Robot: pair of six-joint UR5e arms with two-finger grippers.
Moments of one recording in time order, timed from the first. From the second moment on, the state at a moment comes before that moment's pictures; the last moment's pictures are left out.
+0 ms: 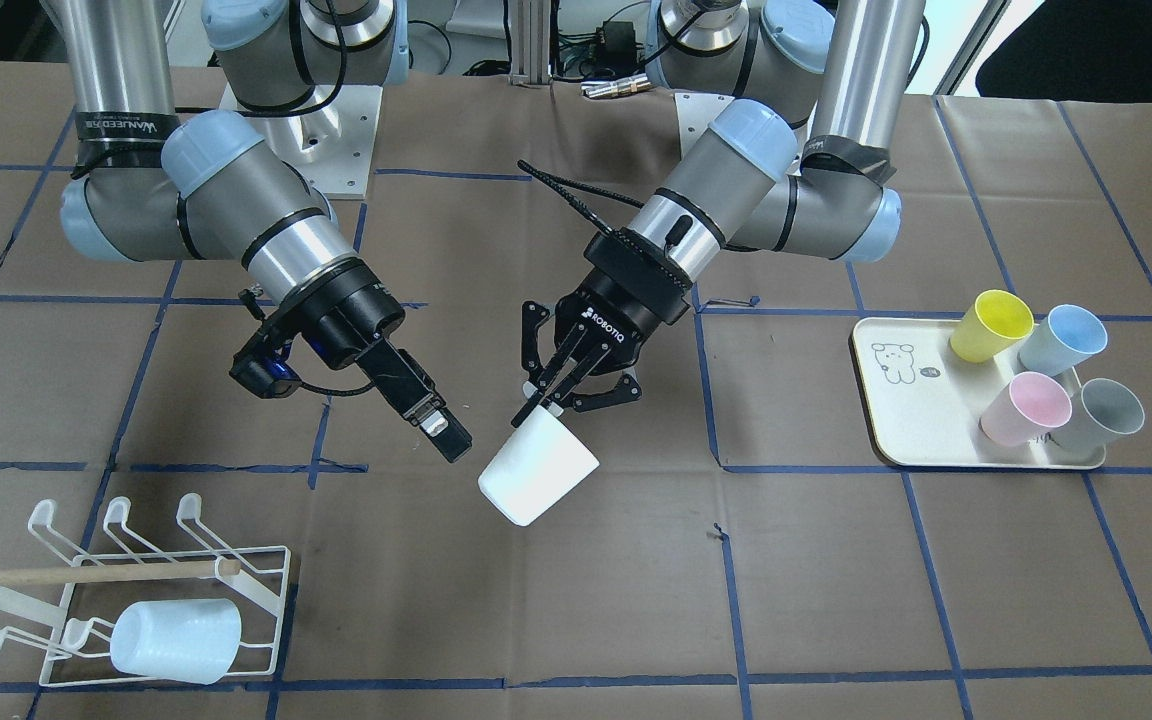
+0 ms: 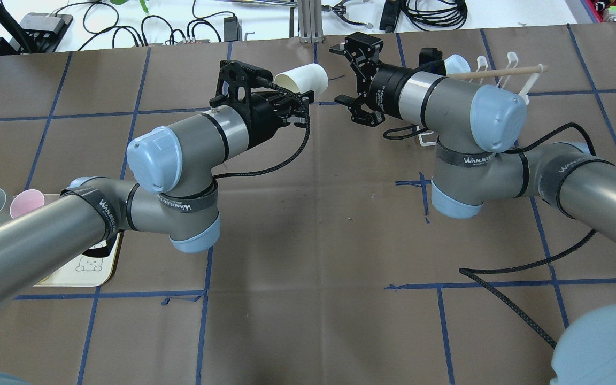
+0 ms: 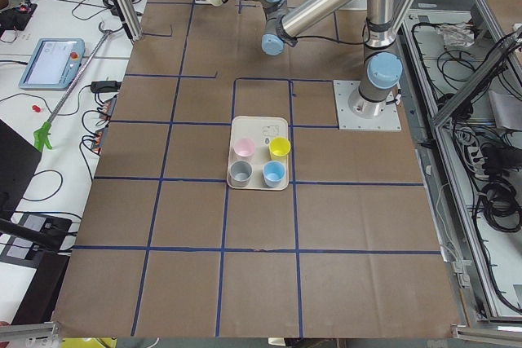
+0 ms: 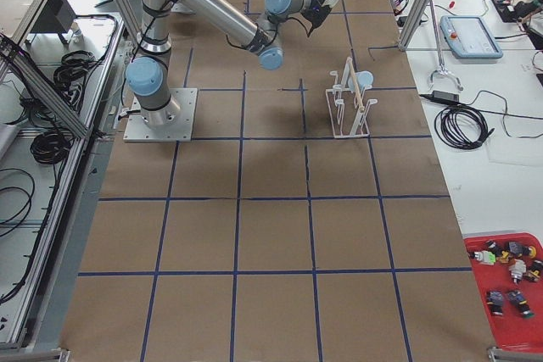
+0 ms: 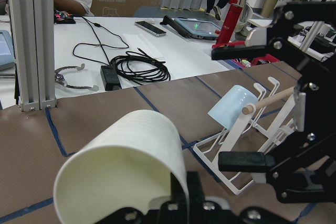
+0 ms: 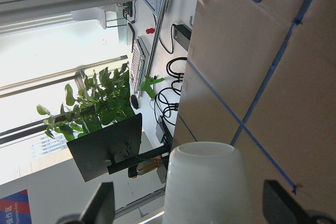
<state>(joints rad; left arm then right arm) -1.72 -1.91 -2.06 0.31 1.02 0.00 1.62 -1.21 2.00 -3.40 -0.88 1.49</state>
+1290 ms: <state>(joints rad) -1.73 -1.89 -2.06 0.31 1.02 -0.01 1.61 -1.16 1.95 -3.36 -0.85 1.44</state>
